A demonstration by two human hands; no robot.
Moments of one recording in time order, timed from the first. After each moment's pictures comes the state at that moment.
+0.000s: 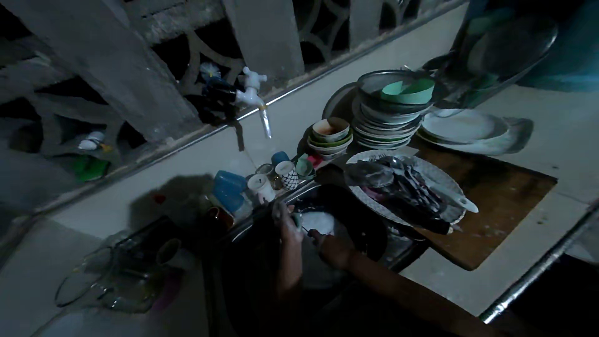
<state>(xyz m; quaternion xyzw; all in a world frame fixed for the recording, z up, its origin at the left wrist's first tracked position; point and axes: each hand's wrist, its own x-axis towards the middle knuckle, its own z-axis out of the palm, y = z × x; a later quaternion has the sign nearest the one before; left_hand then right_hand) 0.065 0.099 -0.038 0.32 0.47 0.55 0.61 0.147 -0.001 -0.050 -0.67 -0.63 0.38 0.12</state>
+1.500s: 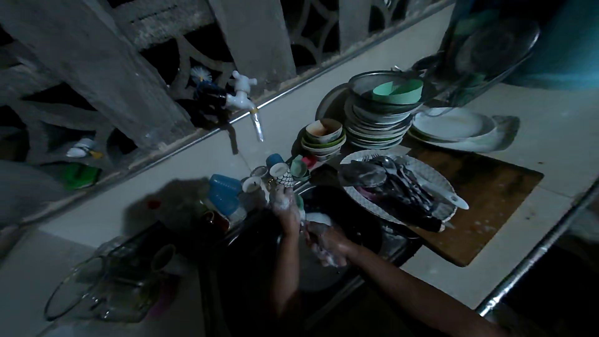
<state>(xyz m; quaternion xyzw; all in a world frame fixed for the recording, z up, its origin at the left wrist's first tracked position) 0.082 0.094 -0.007 0.59 0.42 0.57 0.39 0.150 -0.019 0.008 -0.50 -0.31 0.68 0.44</state>
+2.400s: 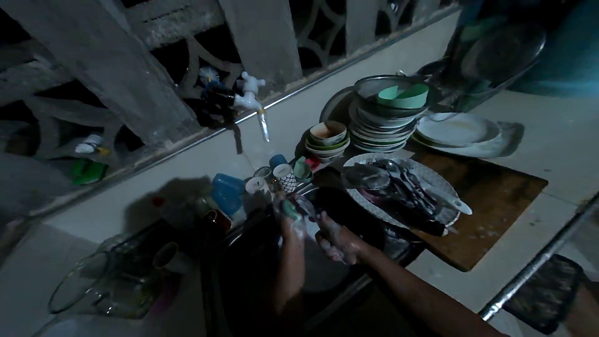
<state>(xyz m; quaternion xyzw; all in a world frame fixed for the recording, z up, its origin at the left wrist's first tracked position) 0.079 0.088 -0.016 0.31 0.33 0.59 0.67 0.169 -0.023 -0.010 -0.48 -0.32 0.67 0.46</state>
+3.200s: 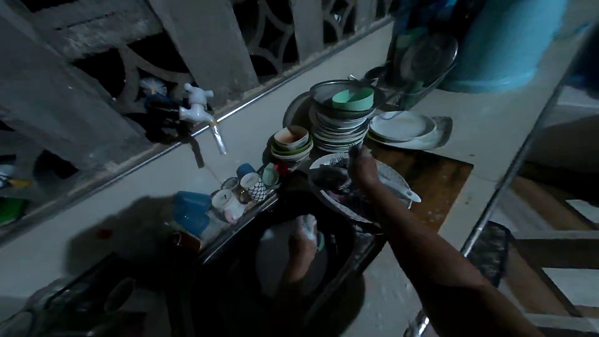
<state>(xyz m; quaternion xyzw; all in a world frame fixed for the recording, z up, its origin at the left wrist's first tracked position) 0.112 0.023 -0.037 0.81 0.44 0.19 0.35 0.331 -0.001 0.038 -0.83 -0.29 0.11 0.46</state>
